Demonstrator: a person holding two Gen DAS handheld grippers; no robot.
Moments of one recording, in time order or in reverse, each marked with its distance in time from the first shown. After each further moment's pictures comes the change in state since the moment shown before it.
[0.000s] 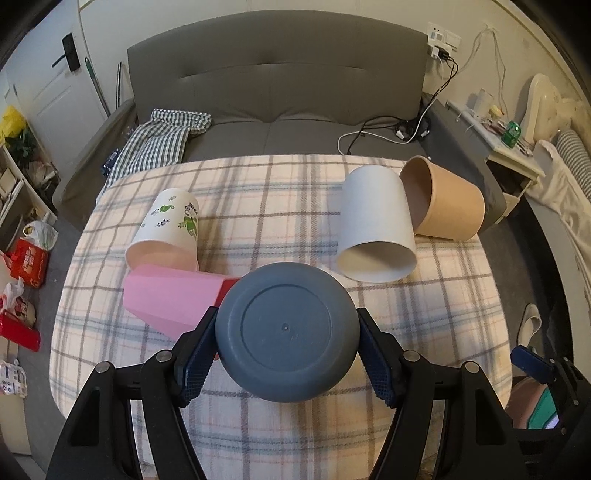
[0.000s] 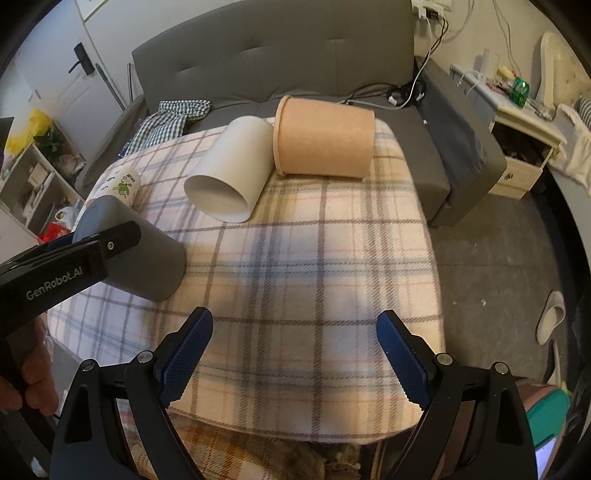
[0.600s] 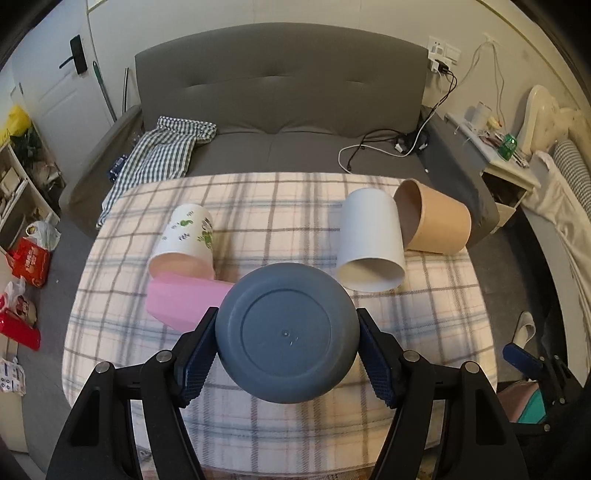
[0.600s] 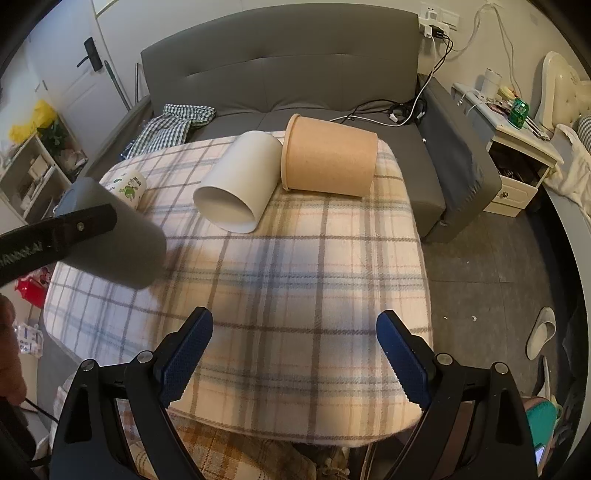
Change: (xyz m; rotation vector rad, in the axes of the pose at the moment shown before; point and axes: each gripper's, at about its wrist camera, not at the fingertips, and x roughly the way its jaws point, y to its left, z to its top) left arm -0.027 0.011 0.006 -0.020 -0.022 -0.008; right arm -0.014 0.007 0.000 -0.052 -0.048 -0.036
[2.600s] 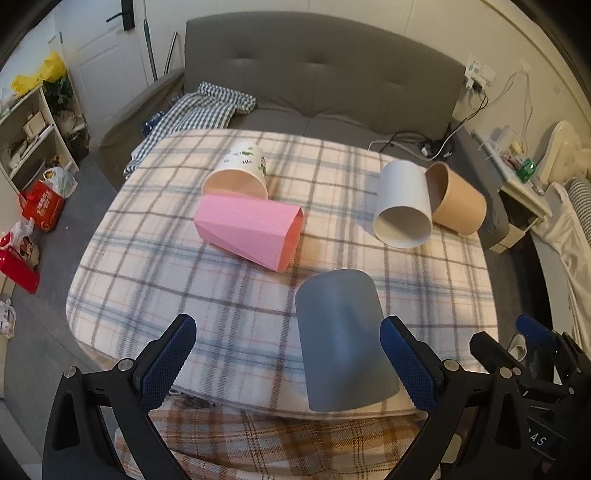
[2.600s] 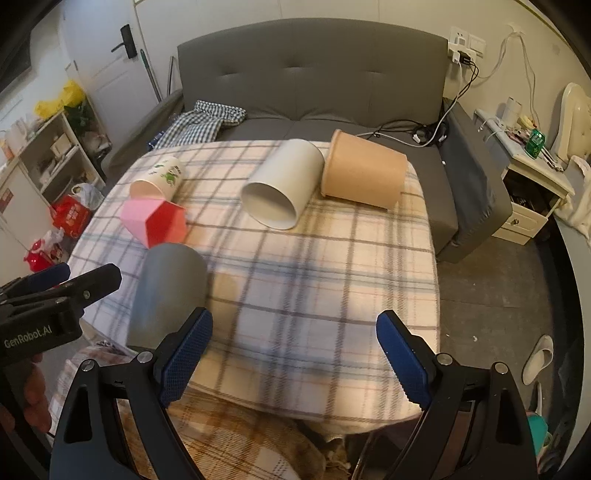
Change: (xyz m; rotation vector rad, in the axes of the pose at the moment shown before) left arm -0.024 0.036 -0.062 -0.170 0.049 0.014; right arm -0.024 0.022 -0.011 -0.106 -0.032 0.043
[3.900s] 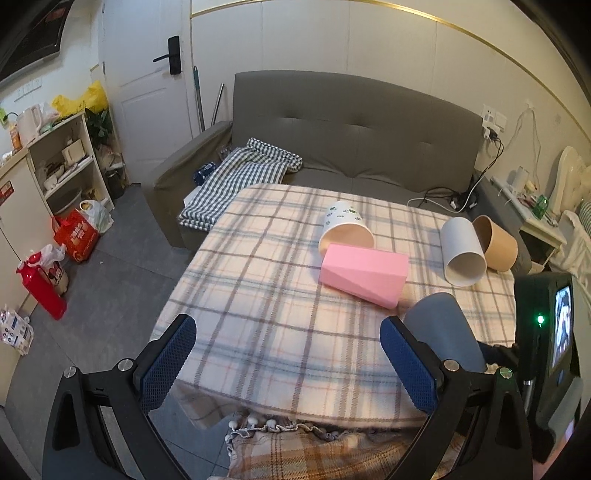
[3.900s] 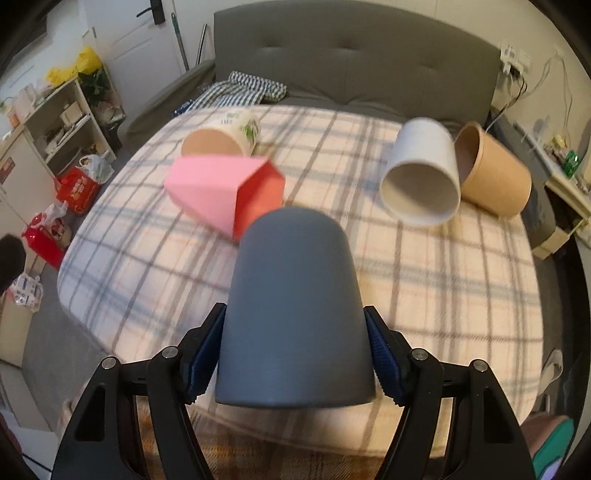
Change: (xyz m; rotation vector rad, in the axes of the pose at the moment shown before) left arm -0.042 0.109 -0.026 -0.018 -0.274 0.081; right arm 0.078 0.131 -0.005 -0.077 0.058 0.022
